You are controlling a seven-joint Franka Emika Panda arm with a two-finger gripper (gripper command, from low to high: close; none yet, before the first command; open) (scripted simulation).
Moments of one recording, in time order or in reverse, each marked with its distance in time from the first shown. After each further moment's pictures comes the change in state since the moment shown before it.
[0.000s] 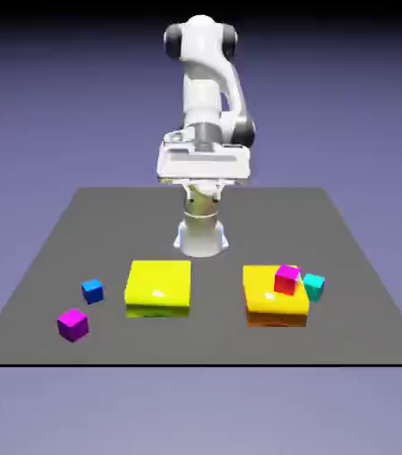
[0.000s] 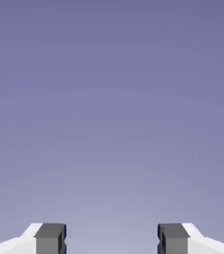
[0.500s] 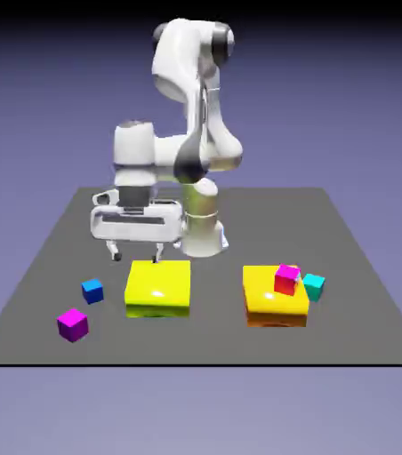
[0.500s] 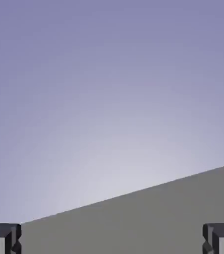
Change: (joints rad) arm -0.074 0.544 -0.253 0.399 0.169 -0.398 -0.087
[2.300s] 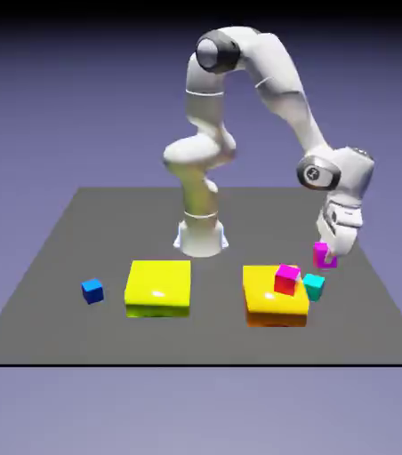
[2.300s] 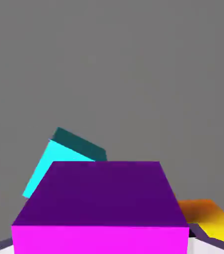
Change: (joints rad) arm 0.835 0.051 0.415 -0.109 -0.410 -0.251 -0.378
